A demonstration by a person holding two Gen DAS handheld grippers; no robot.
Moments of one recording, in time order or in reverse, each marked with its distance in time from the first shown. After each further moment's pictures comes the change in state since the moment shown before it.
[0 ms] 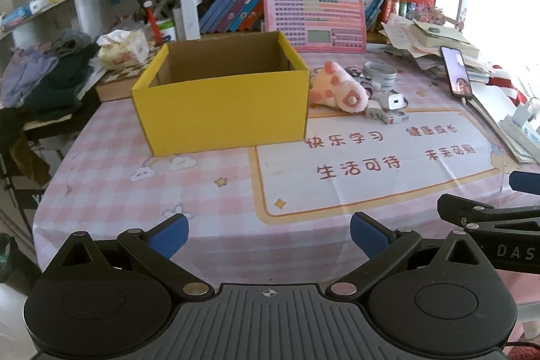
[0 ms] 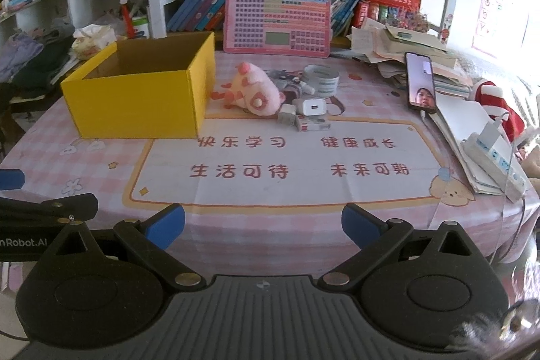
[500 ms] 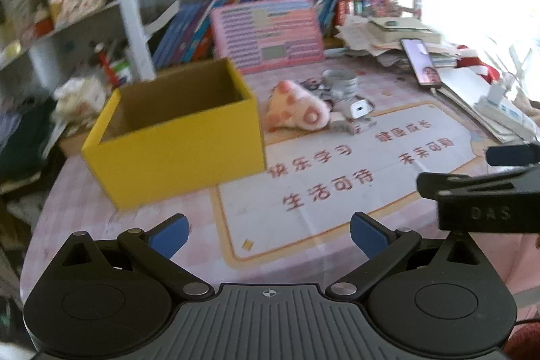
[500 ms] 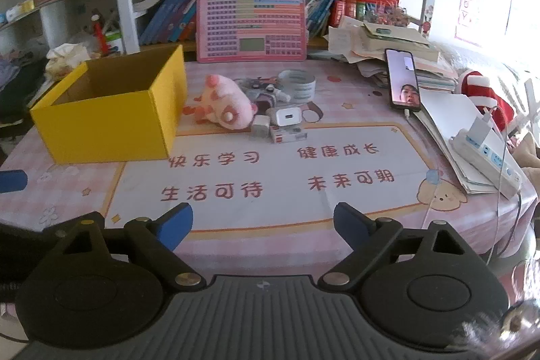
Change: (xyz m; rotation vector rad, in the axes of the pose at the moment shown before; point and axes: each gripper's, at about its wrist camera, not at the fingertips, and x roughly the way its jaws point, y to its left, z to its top) left arm 0.018 -0.036 0.021 0.192 -0.083 -0.064; right arm 0.022 -0.026 0.017 0.070 -0.011 -0.038
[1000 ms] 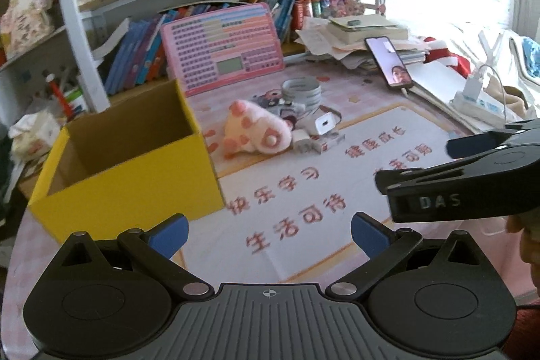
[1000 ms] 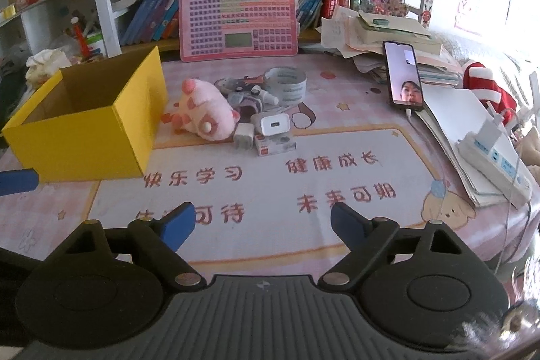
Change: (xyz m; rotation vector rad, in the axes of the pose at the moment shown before) left arm 0.044 -0.019 0.035 0.080 -0.018 -0.099; right arm 0.050 -0.022 0.031 0.024 0.038 -0.002
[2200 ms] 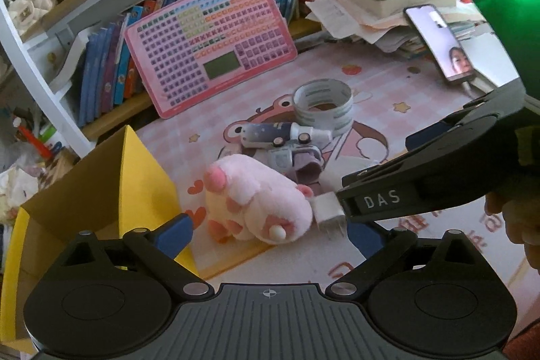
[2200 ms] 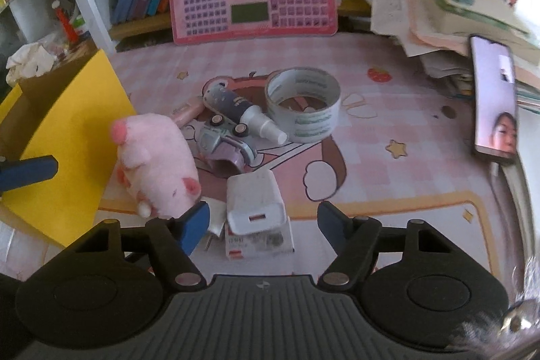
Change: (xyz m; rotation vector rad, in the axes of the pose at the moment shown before) left arm 0.166 -0.027 0.107 0.089 0.146 0.143; right arm 0.188 -0.050 0.116 -0.062 0.197 0.192
